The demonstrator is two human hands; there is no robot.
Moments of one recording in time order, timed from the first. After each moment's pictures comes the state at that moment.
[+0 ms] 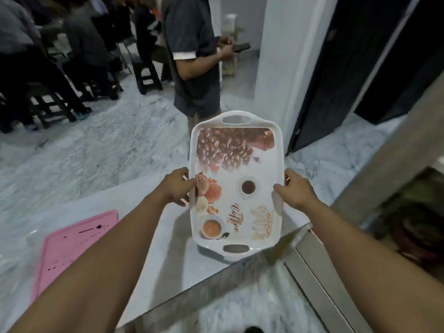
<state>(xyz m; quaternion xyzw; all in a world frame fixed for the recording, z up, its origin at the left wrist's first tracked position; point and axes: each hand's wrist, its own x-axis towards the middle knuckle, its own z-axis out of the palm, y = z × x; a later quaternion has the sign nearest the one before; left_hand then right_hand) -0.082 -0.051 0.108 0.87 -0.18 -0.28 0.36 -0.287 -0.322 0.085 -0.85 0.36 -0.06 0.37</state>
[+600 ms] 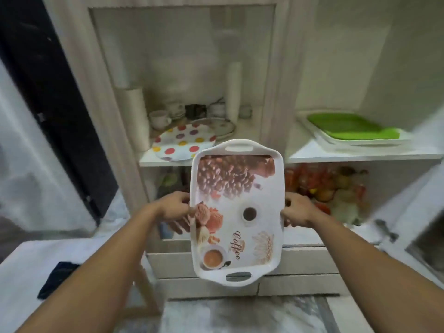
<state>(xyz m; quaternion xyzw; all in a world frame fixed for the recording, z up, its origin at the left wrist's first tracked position) -0.478 -0.245 0.225 0.56 -0.69 -0.46 0.08 -0.825 -0.168 0.200 -0.57 0.72 -0.24 0.32</state>
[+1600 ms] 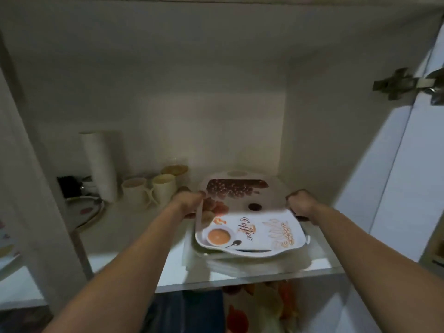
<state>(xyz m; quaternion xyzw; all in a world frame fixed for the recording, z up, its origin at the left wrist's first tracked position) -1.065 -0.458 0.342 0.56 -0.57 -0.51 0.33 -1.368 -0.388 0.318 -0.45 0.79 -0.34 0.23</state>
